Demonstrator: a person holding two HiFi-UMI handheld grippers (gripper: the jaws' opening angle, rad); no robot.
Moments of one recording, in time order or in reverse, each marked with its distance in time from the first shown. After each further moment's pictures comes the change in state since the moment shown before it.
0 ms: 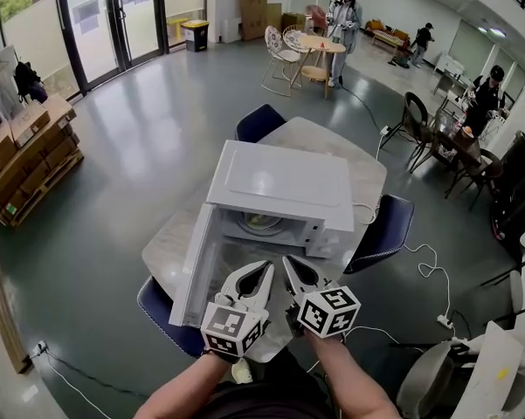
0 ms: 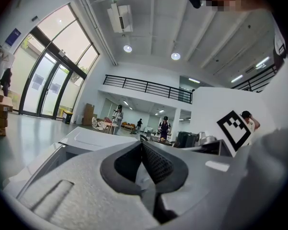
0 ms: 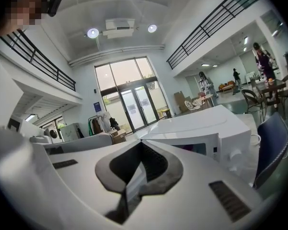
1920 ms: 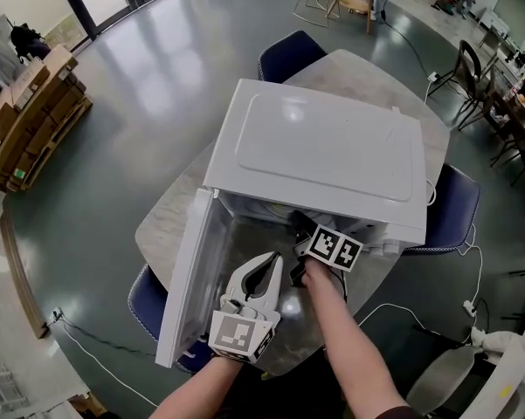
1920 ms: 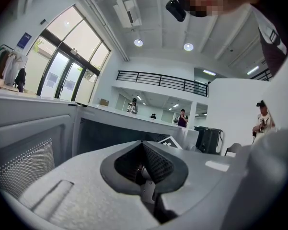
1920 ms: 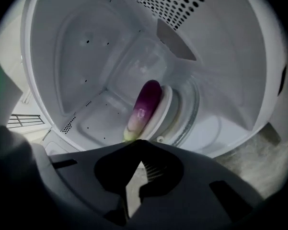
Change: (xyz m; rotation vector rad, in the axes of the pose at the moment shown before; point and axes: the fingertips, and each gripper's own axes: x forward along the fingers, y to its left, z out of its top) left arm 0.082 0.120 -0.117 -0.028 0.051 0.166; right arm 0.229 -0.187 -0.177 0.591 0.235 -0.135
